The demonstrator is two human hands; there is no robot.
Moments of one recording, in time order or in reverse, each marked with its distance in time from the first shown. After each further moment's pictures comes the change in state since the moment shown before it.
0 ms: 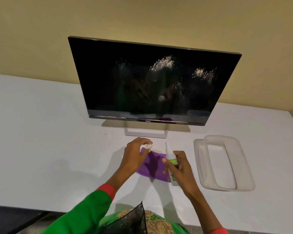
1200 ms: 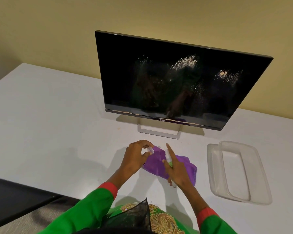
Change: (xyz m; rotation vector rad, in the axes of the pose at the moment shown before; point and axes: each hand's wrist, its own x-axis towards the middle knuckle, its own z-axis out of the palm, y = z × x) left_hand -0.012 -0.037 -0.013 0.092 0.034 -0.073; right_hand 0.045 0.050 0.040 -0.450 -0.193 -0.090
